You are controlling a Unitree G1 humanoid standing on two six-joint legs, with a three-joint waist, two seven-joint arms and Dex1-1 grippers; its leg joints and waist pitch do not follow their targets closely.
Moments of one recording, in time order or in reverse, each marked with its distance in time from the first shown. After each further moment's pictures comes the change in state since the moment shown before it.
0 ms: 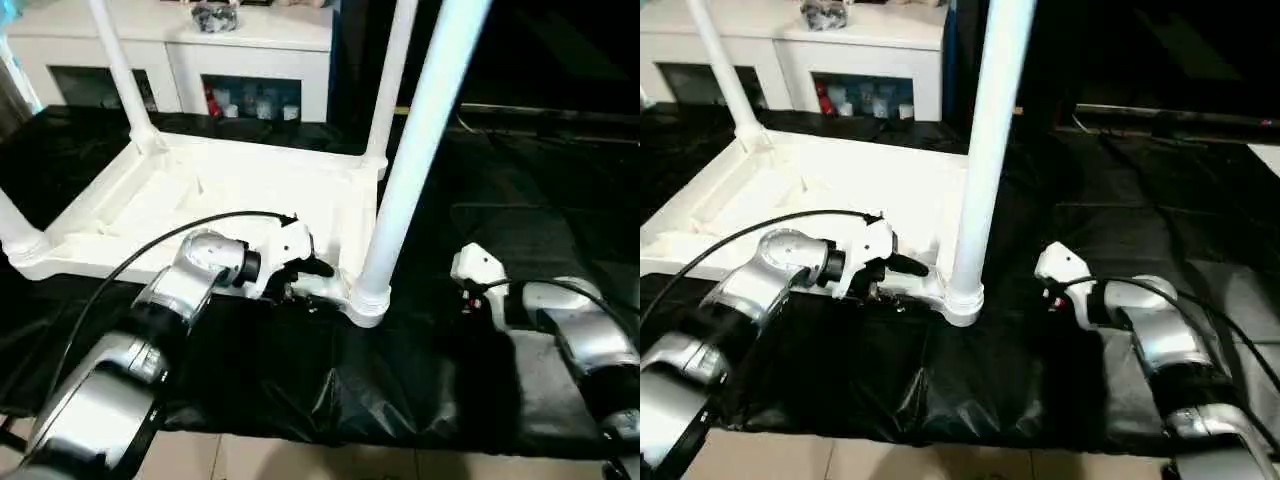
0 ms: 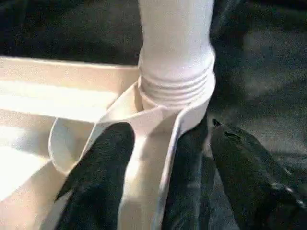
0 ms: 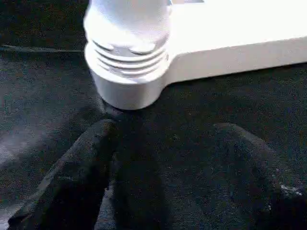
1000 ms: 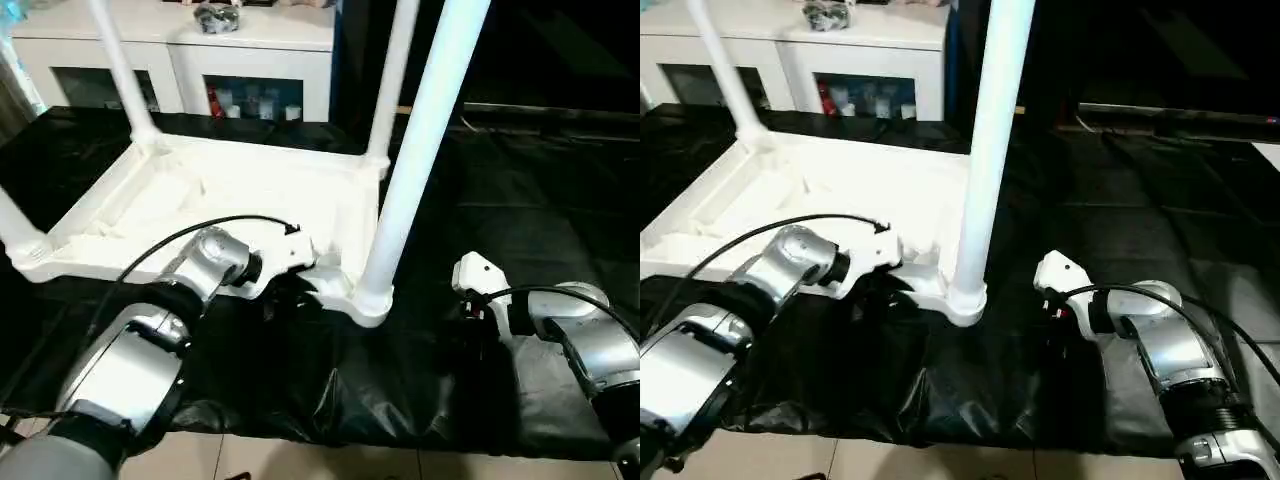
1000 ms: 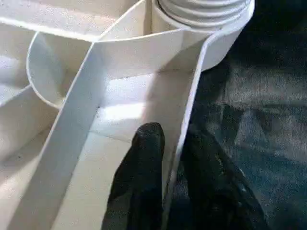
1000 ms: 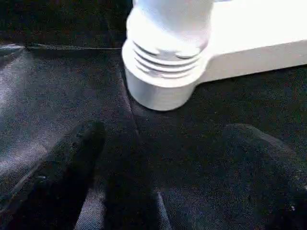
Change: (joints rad) left arm -0.129 -0.085 0.011 0.300 0.144 0.042 0.032; right arm 0.068 -0.021 0.017 -0.172 0.004 0.120 -0.003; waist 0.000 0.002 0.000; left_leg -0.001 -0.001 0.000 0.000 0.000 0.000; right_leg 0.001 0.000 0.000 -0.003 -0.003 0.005
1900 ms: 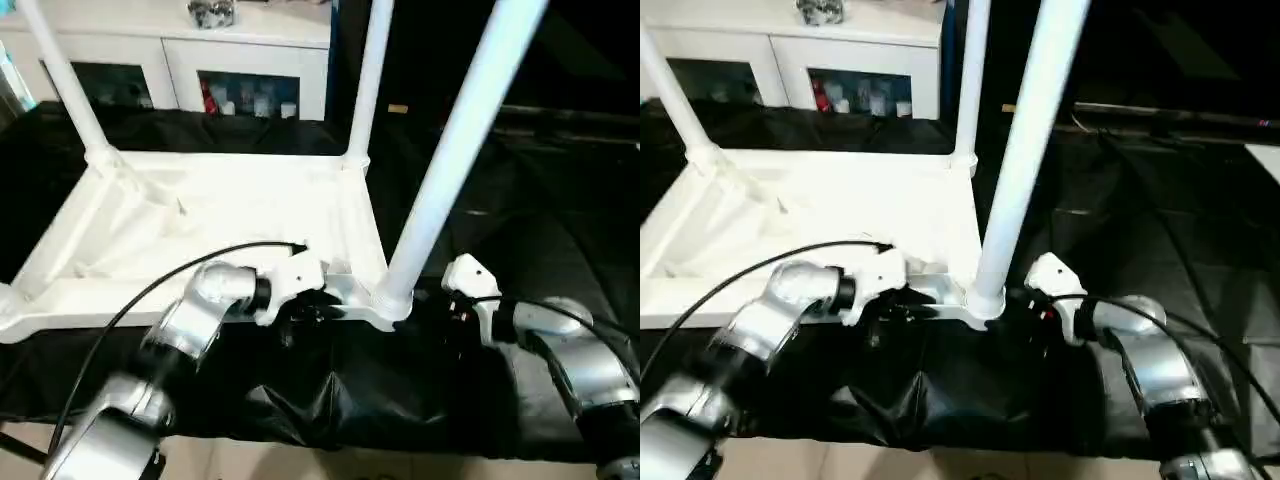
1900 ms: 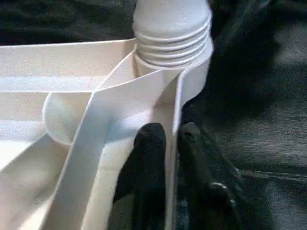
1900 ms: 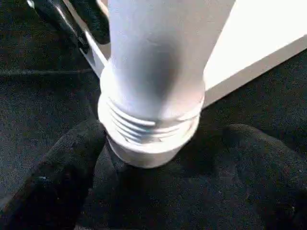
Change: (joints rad) left arm 0.385 0.049 0.072 -0.642 -0.048 0.065 0.120; right arm 0.074 0.094 -0.029 -0.067 0.026 0.022 -0.190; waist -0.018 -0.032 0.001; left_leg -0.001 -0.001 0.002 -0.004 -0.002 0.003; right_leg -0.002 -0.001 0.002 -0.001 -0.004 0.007
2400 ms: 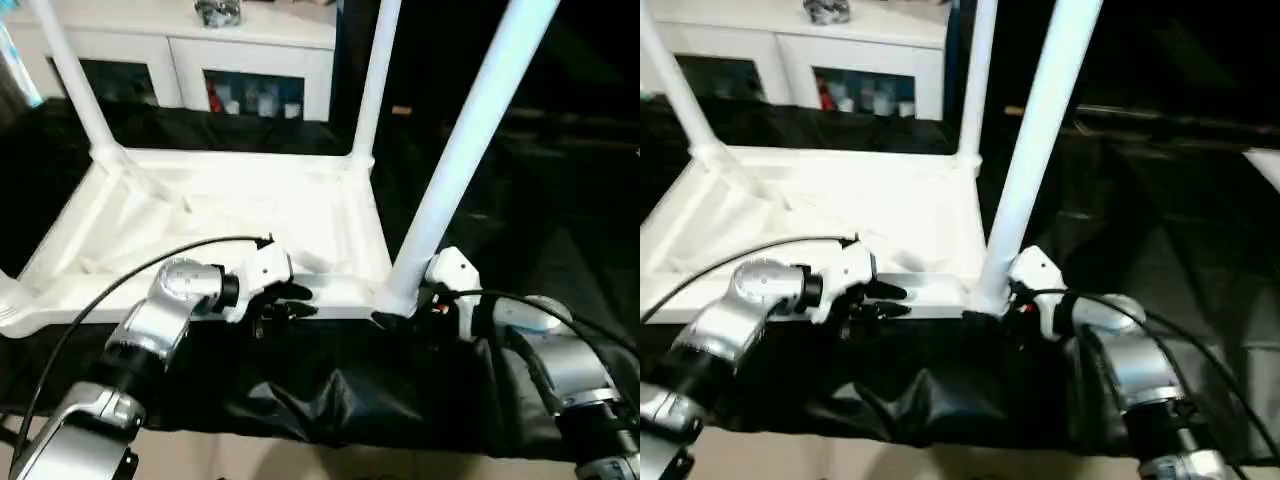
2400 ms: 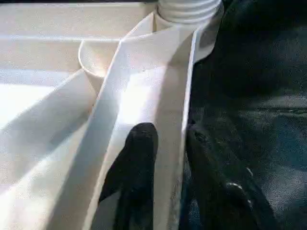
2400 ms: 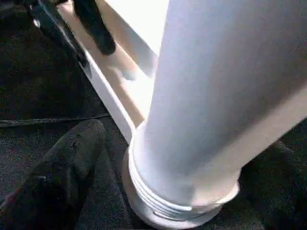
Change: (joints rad) left arm -0.036 0.068 0.037 0.036 -0.050 0.033 -0.099; right arm -0.007 0.039 0.009 -0.050 0.028 0.021 -0.016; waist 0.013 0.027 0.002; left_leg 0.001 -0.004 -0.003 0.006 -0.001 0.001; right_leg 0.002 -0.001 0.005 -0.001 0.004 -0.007
